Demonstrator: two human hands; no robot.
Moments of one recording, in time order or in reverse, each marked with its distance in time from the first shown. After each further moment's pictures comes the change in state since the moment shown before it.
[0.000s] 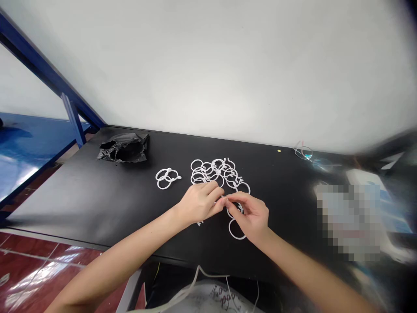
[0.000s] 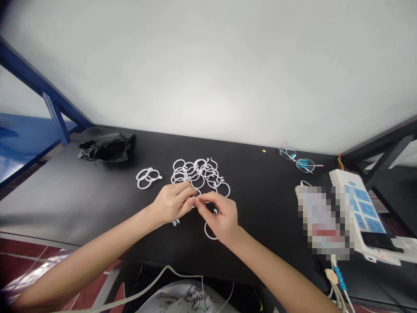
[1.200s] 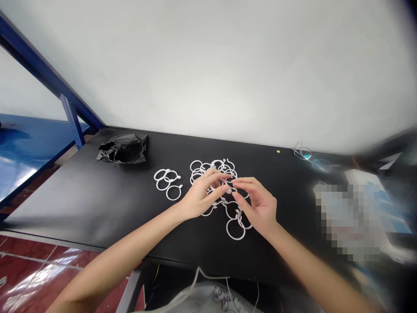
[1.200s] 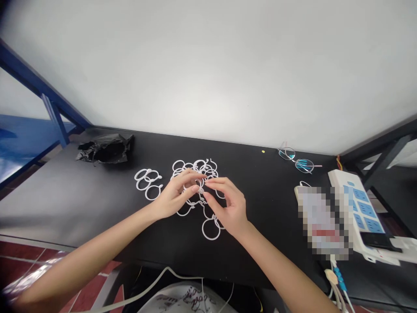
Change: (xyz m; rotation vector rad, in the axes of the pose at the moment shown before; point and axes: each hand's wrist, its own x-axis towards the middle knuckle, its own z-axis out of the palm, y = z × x) left_hand 0.017 -0.001 0.002 -0.833 -0.071 -0.462; right_hand 0.020 0.002 -0.018 0.074 -0.008 -0.034
